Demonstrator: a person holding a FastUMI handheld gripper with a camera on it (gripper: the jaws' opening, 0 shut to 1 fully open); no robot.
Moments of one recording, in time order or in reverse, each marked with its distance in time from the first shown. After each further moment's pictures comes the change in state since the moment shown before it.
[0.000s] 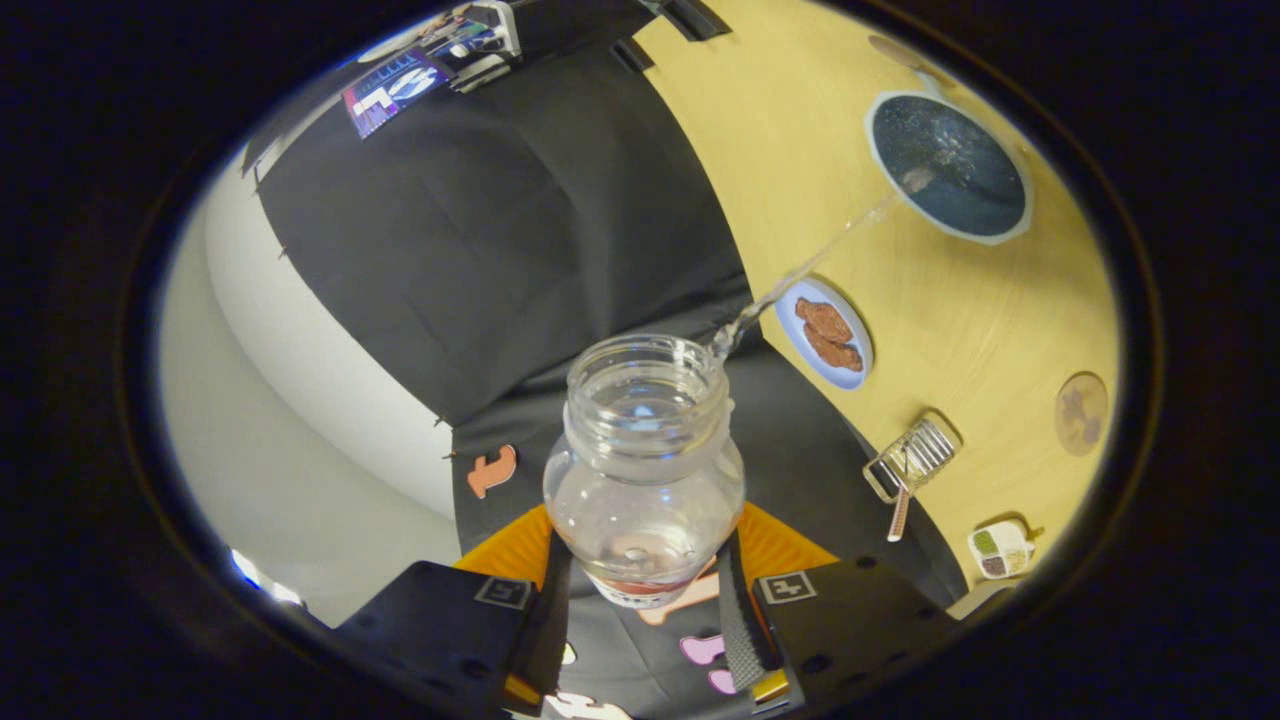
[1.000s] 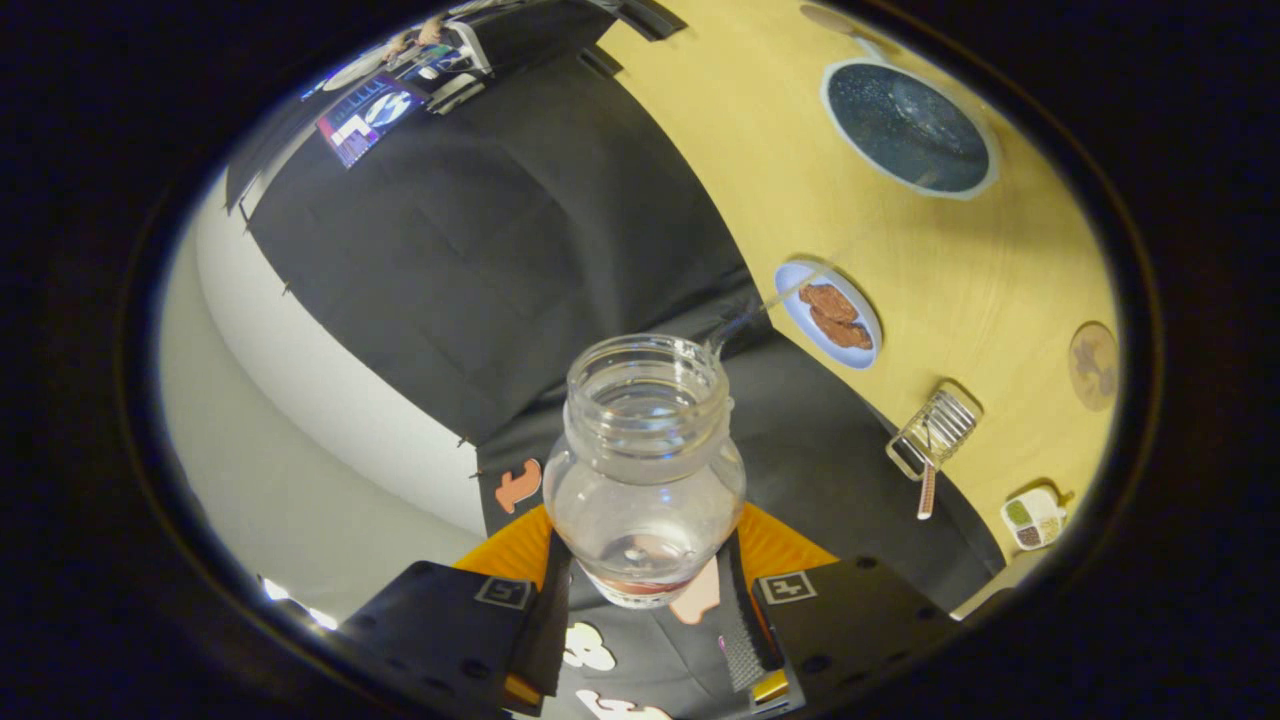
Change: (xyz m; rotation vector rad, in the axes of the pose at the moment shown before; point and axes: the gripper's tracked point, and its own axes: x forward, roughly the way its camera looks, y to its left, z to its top) arm -0.005 0.006 -0.002 0.096 -0.007 0.045
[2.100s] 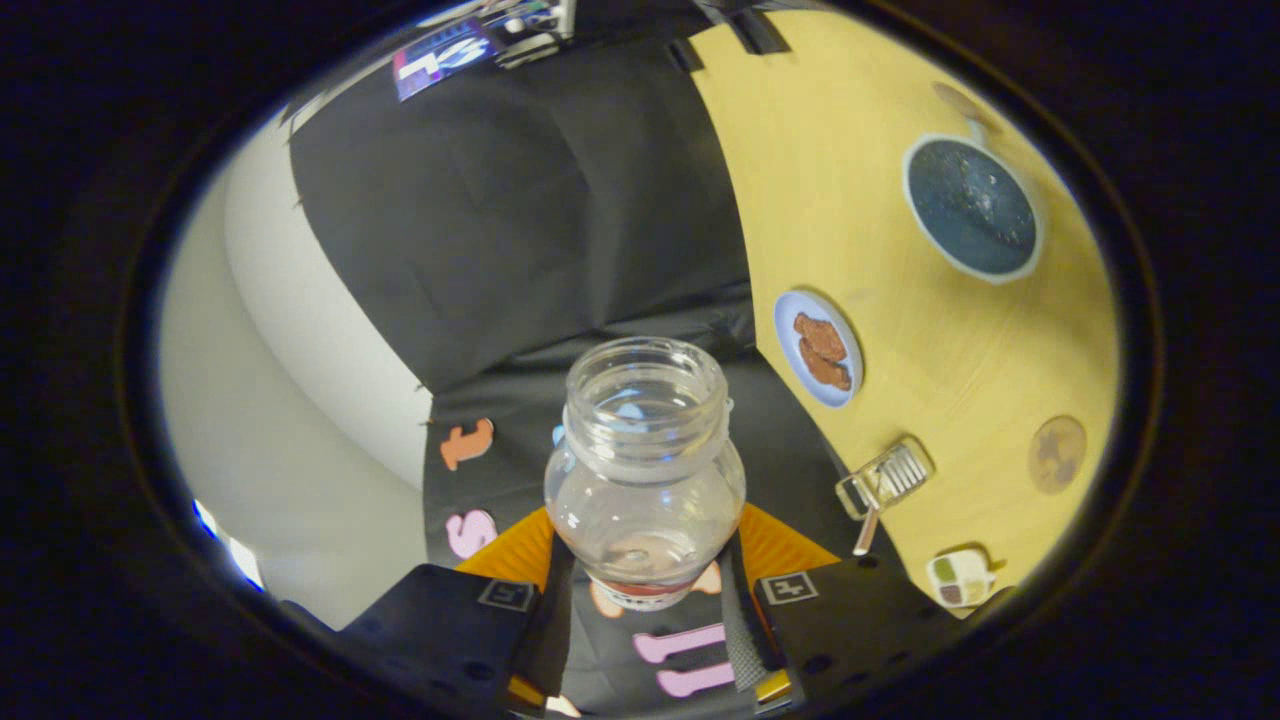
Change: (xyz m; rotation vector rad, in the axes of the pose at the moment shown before) arm -0.011 -0.010 0.003 -0.333 0.025 -0.125
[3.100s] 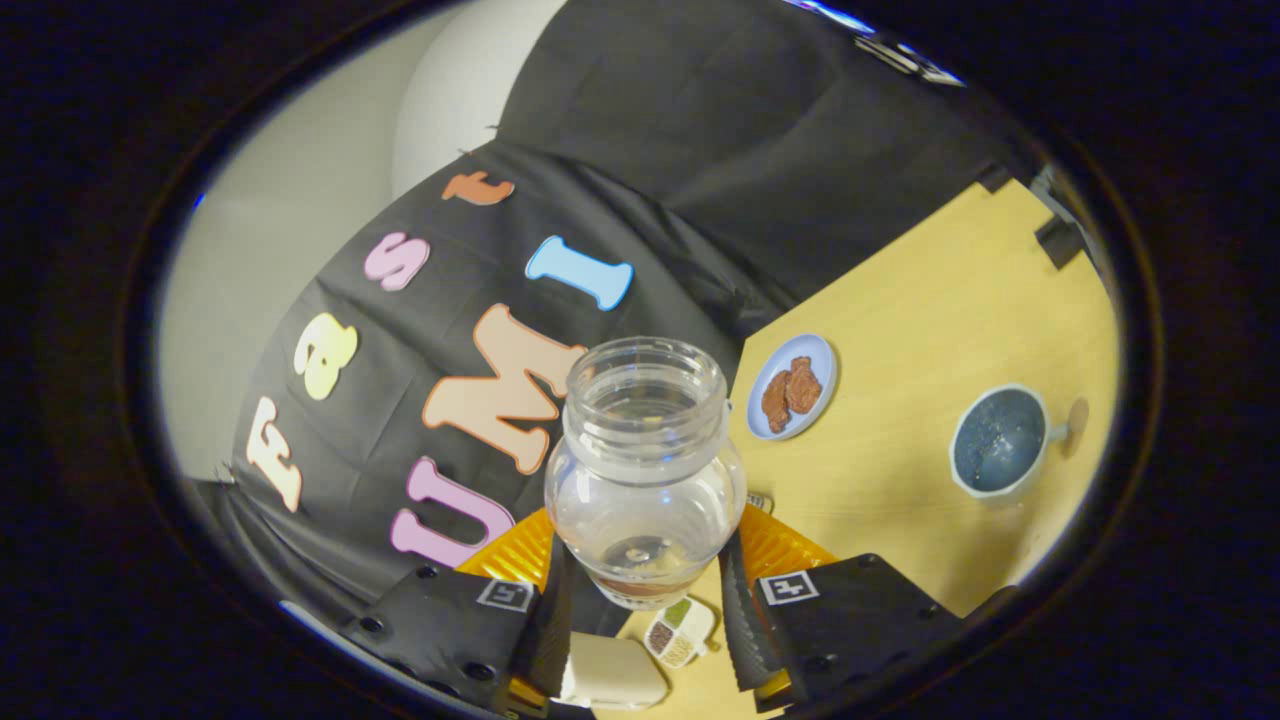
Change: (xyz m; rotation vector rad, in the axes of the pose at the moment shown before) arm -0.033 -0.030 -0.053 -0.931 0.290 -0.105
